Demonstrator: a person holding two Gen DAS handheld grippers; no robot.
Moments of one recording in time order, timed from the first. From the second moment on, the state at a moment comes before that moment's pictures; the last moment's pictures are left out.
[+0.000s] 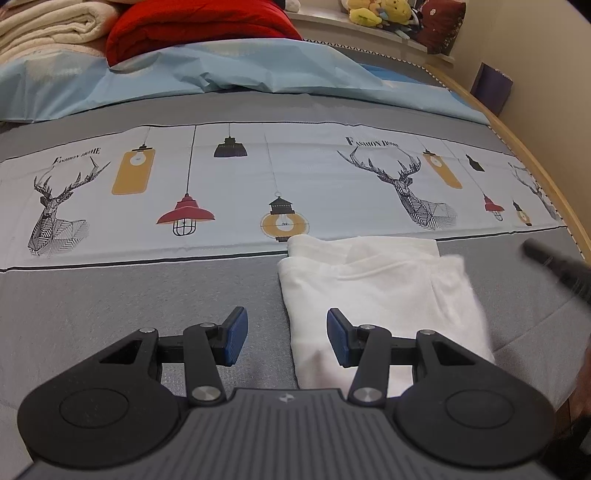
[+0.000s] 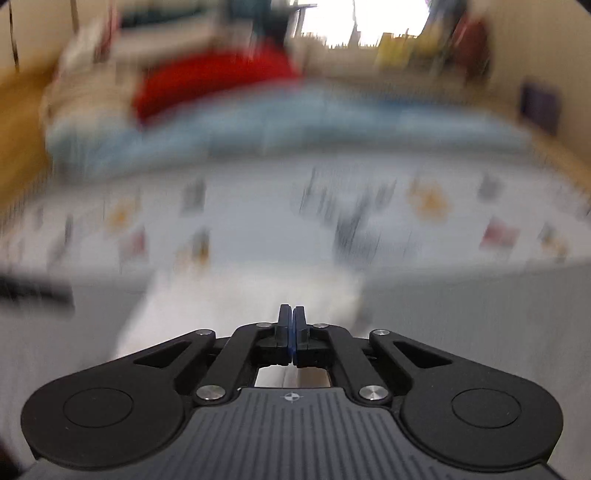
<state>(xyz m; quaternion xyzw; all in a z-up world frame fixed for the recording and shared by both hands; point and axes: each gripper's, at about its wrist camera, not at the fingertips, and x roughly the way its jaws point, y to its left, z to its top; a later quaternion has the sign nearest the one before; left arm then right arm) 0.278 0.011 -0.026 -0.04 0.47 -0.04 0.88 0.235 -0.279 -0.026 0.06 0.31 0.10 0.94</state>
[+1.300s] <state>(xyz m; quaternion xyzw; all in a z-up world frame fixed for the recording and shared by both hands) 0.269 0.009 -0.027 -0.03 0.47 -0.05 0.88 0.276 -0.290 -0.063 0.08 0.41 0.02 0.91</state>
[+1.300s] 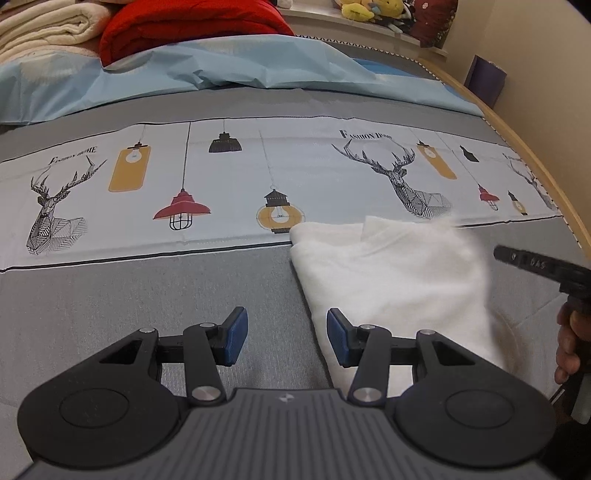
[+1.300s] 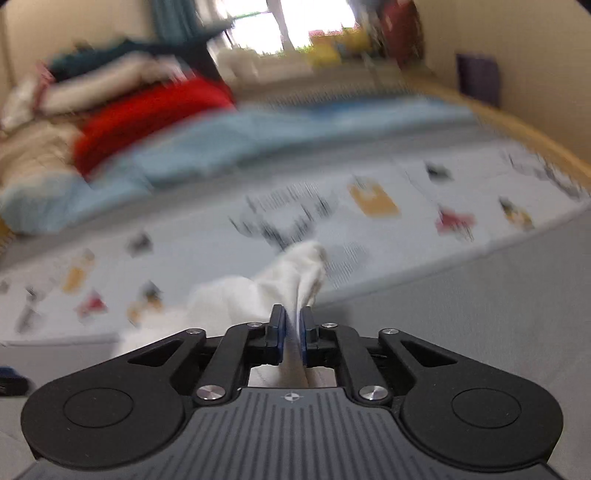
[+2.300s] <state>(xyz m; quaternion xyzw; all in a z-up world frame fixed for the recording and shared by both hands) 0.265 -0.024 -0.052 0.01 0.52 -0.10 0.85 0.227 -0.338 -0.094 0.06 0.55 0.13 0.82</state>
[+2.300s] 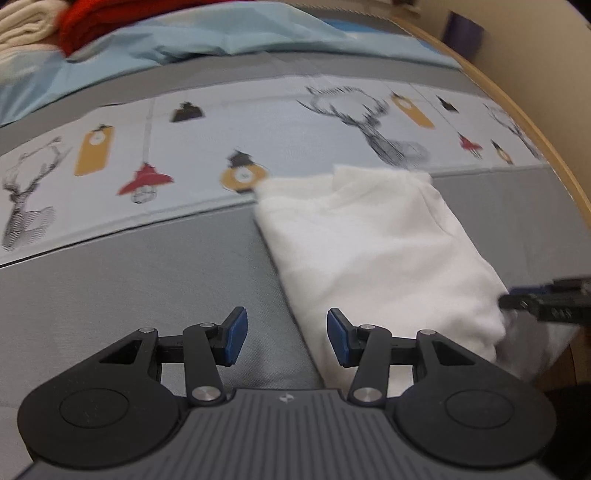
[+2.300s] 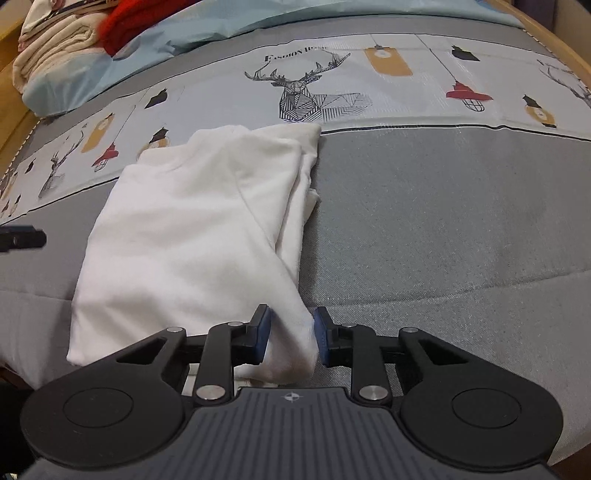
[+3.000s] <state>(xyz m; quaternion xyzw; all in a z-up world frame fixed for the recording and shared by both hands) 0.217 -0.076 -0.091 0.20 0.55 -0.25 0.77 0.220 -0.357 -0.057 0.19 0.50 0.20 0.82</state>
